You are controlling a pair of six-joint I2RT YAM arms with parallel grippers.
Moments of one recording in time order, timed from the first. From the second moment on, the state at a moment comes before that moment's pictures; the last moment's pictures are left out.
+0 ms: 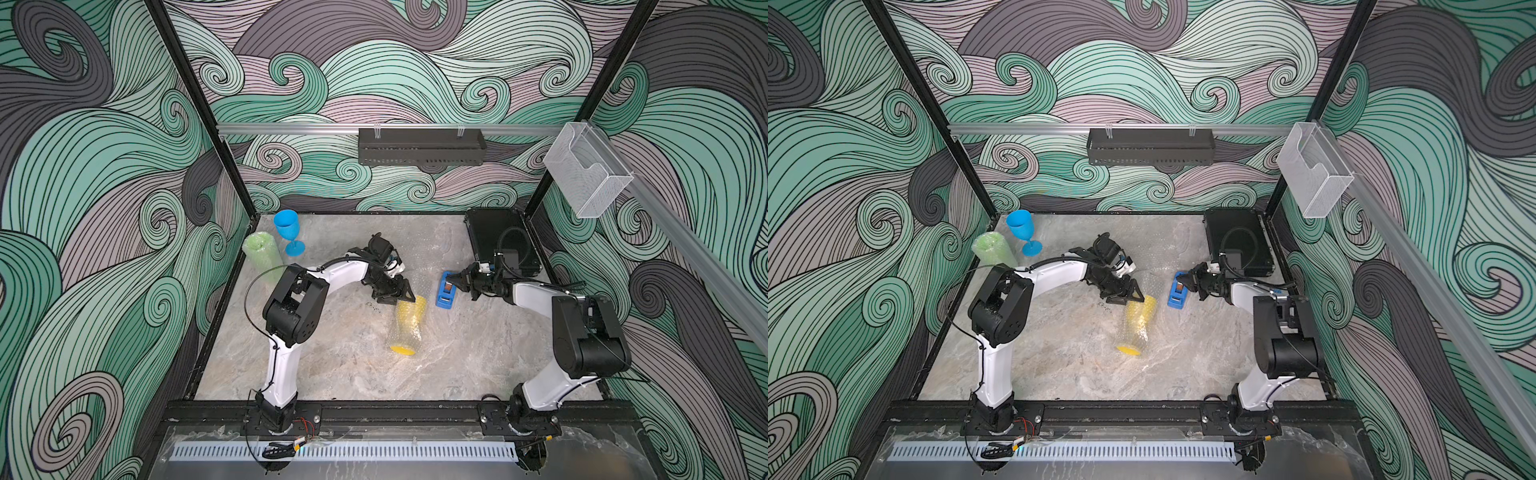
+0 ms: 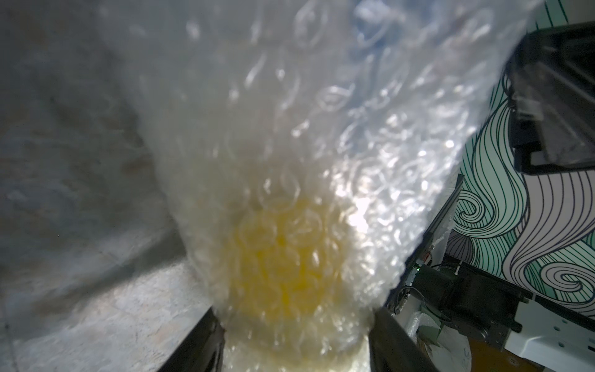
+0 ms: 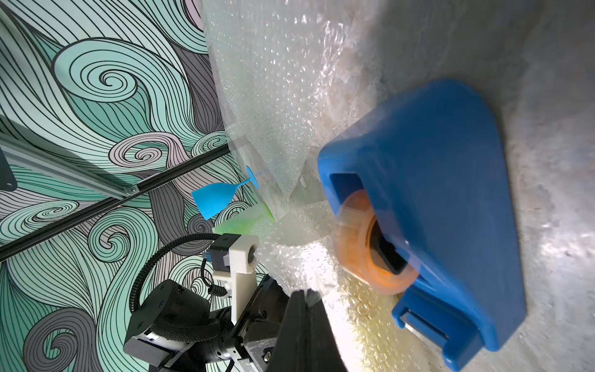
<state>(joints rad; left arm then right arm) -0.58 2.04 1.45 -0.67 0.63 -0.40 0.04 1.66 0.81 0.04 -0.81 1.18</state>
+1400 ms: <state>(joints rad) -0.58 2.02 1.44 -0.66 0.61 -0.40 0.11 1.49 0.57 0.06 -0.78 1.17</state>
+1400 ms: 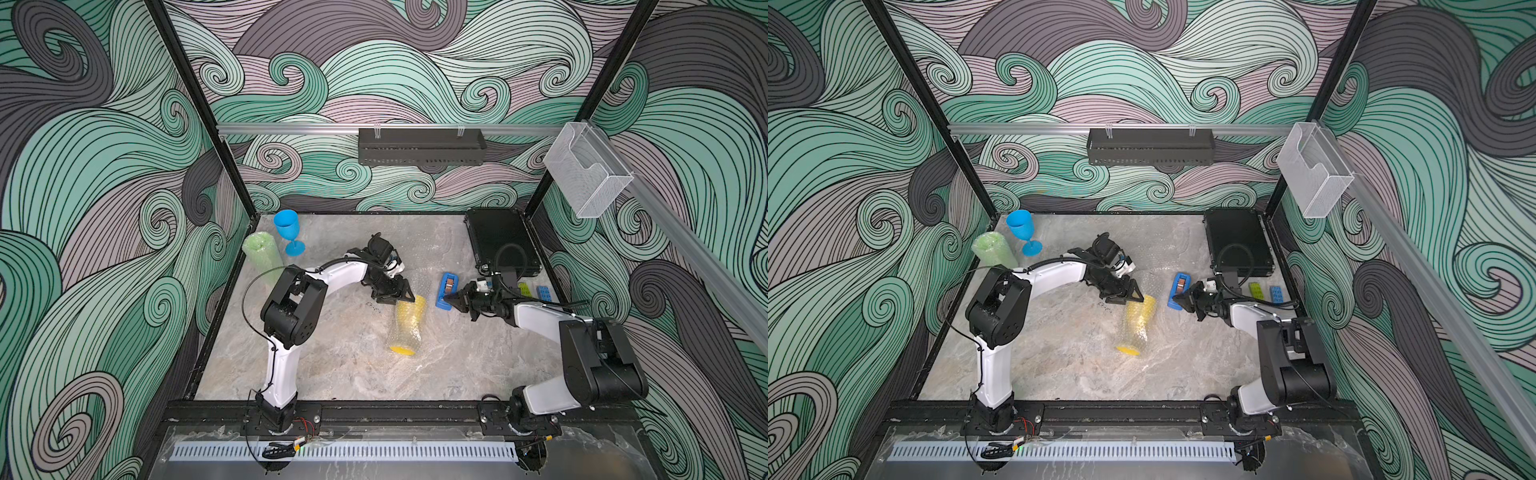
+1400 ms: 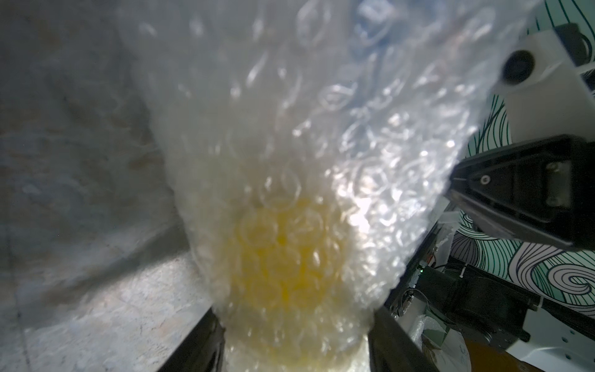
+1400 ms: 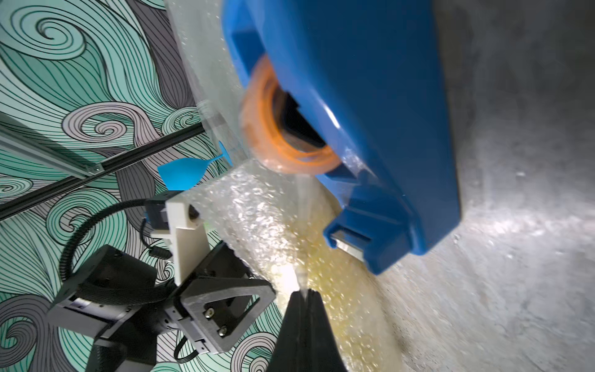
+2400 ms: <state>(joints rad) -0.58 2.02 1.44 -0.66 0.61 -0.40 0.21 1.62 0.48 0.23 -0.63 1.07</state>
